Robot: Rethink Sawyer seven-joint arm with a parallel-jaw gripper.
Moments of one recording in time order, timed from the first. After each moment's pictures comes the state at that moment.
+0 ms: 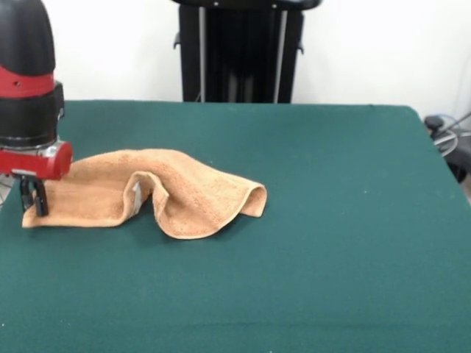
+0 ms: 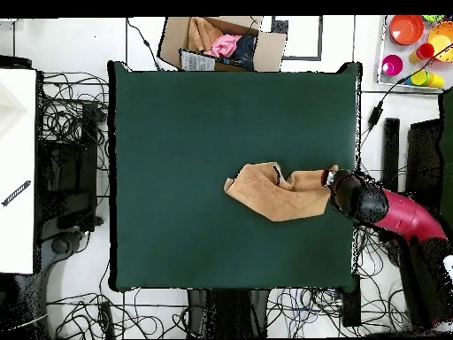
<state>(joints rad) -0.94 -0.42 0.36 1.49 -0.54 0.38 1.54</state>
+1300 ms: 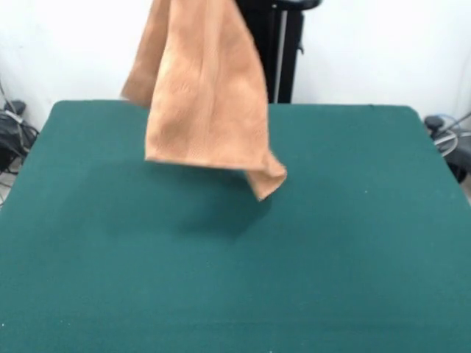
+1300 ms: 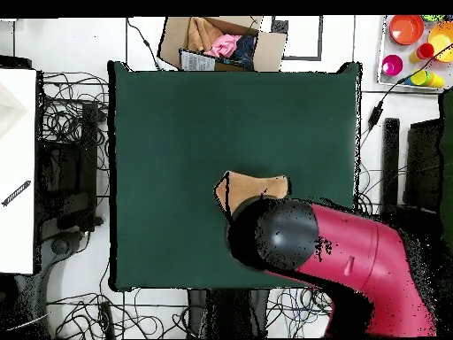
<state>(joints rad) -0.33 -1.18 -0.04 1.73 -0.21 1.12 1.68</state>
